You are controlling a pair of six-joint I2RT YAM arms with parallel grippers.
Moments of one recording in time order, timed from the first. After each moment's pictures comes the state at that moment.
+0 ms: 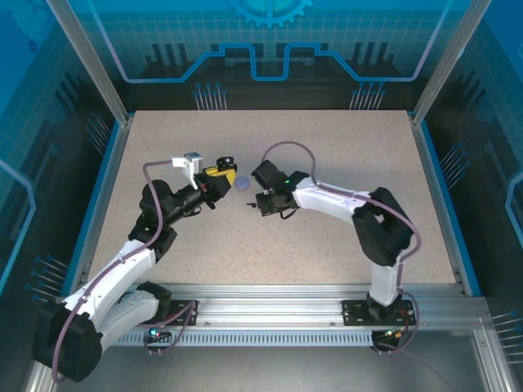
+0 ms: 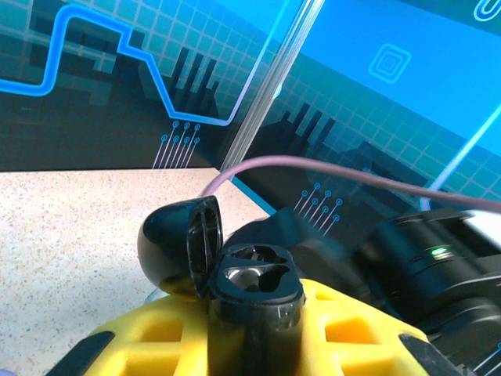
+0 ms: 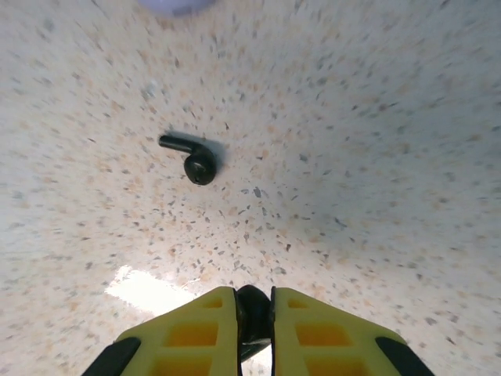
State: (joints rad) left arm -0.32 0.94 0.55 0.44 0.48 -0.49; right arm 0.77 1.84 1.32 -0.59 0.08 0.47
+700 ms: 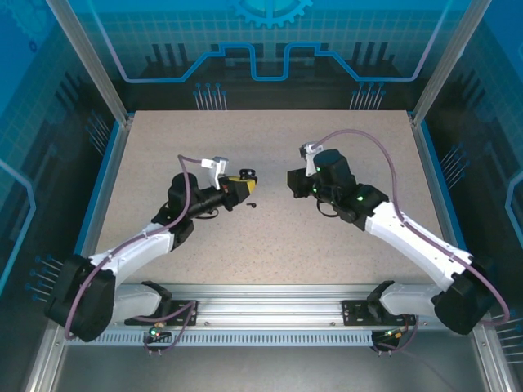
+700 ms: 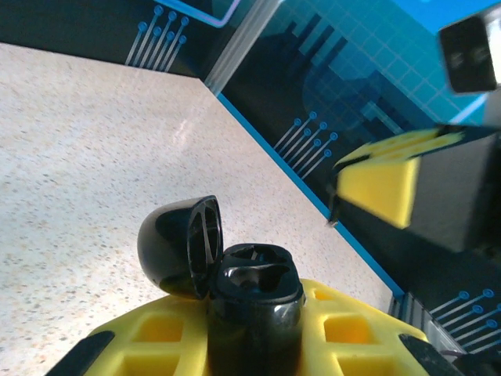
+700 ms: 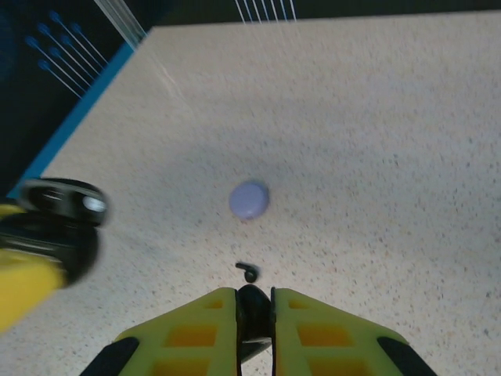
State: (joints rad) left arm -0.41 1.23 0.58 0.51 0.54 -0.56; right arm 0.64 1.21 1.04 -0.35 0.02 0.40
